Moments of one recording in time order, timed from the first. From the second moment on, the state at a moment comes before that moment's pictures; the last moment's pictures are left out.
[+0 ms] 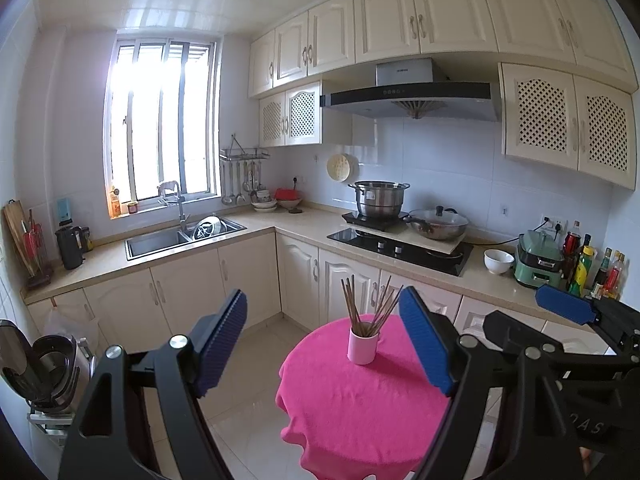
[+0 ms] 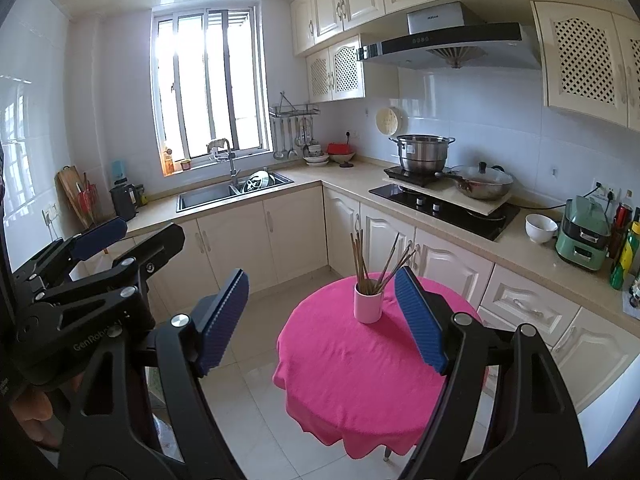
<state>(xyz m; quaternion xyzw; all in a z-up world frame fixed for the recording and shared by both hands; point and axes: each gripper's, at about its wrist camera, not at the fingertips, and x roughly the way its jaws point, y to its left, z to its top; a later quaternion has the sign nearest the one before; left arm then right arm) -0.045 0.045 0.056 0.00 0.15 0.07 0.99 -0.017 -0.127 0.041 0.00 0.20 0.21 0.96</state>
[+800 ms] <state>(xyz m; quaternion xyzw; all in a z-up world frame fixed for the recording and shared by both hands) -0.035 0.046 0.051 0.00 0.16 0.07 0.98 -0.013 -0.123 0.040 0.00 0.20 0.21 0.96</state>
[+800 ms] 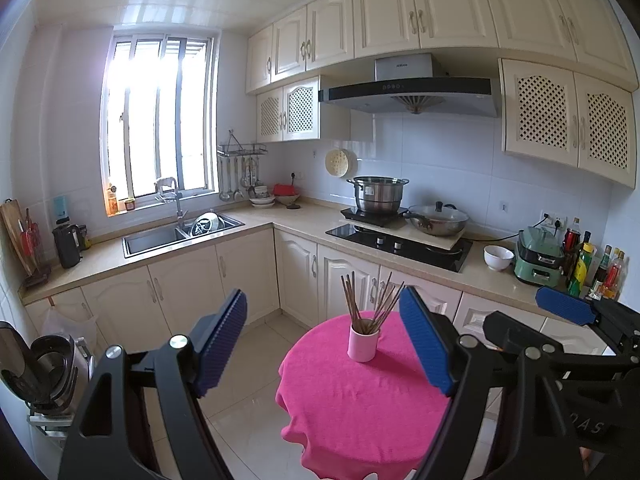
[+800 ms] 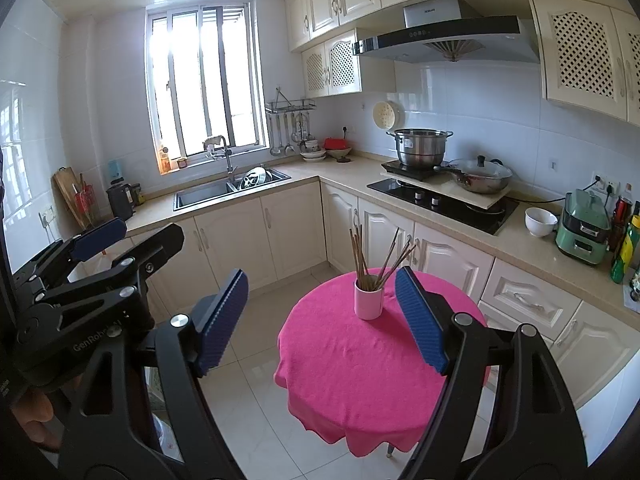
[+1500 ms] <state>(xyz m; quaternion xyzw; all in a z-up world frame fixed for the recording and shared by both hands) -0.027 0.053 0.045 0.00 0.17 0.07 0.98 -0.009 -0.119 0.035 0.01 0.21 0.21 0.95</state>
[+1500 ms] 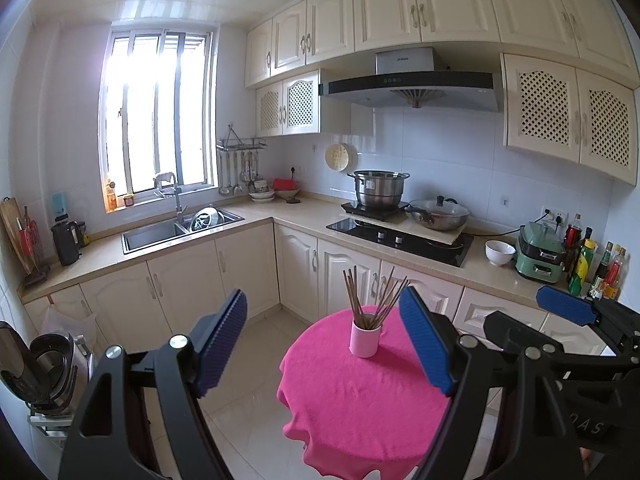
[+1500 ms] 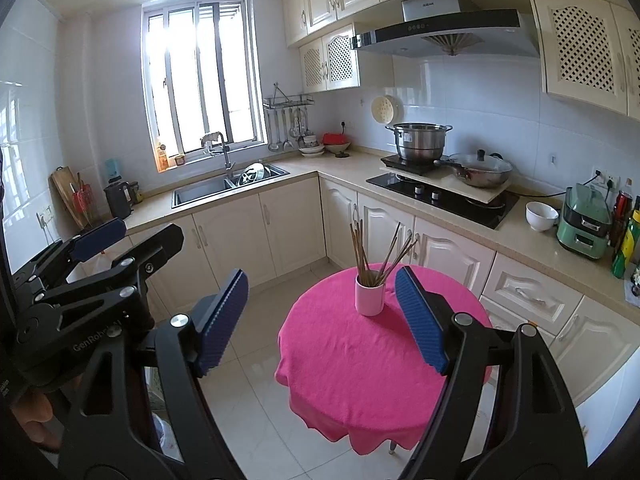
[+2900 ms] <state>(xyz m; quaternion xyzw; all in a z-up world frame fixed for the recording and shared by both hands) -0.008 0.073 0.030 0.00 0.19 0.06 0.98 0.001 -0.102 0.016 0.02 0.23 0.20 0.95</state>
